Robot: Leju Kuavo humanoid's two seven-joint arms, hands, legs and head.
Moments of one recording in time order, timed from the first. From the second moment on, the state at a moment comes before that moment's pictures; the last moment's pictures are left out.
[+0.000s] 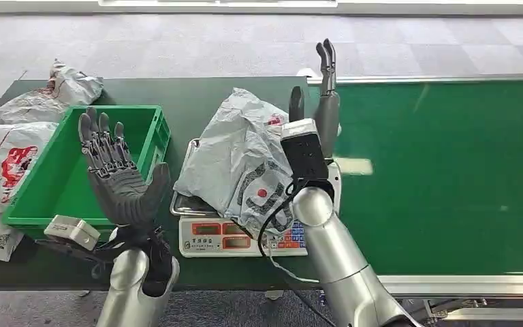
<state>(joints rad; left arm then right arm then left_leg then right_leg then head) -0.19 -0.30 -0.23 -1.51 0.10 0.29 -0.69 -0.57 0.36 0.25 -1.14 0.34 -0.49 -0.55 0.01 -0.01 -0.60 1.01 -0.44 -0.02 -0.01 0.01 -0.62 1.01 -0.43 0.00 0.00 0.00</state>
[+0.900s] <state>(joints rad) -0.42 -0.25 -0.22 -1.15 -0.32 0.35 -0.54 -0.28 0.35 0.18 -2.03 0.61 -0.70 -0.67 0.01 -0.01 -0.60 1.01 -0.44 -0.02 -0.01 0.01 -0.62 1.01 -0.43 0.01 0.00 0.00</state>
